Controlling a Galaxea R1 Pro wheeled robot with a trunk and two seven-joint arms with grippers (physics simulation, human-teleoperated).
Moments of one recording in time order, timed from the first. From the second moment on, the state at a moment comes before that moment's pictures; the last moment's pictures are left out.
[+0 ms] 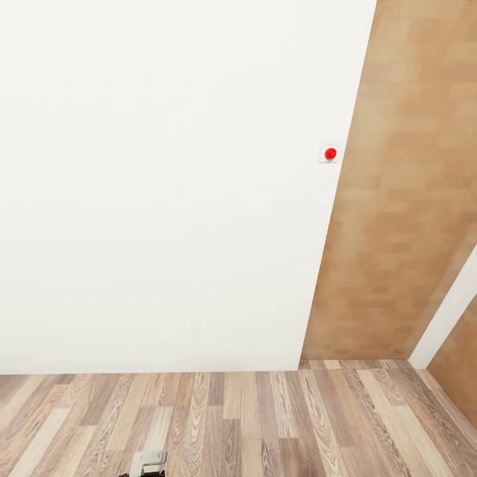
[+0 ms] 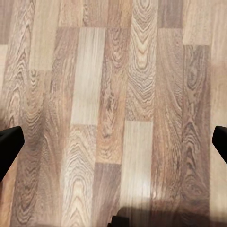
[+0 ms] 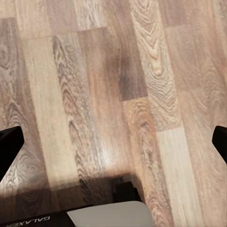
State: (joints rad) left arm -0.30 -0.01 0.01 -0.36 0.01 0.00 0.14; right arm -0.35 0.04 -0.02 -0.16 -0.11 -0.07 -0.15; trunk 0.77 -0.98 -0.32
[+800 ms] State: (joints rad) left arm -0.30 -0.01 0.01 -0.36 0.01 0.00 0.14; right arm -0.34 0.04 -0.02 -0.16 -0.11 -0.07 -0.16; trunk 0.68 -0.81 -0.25
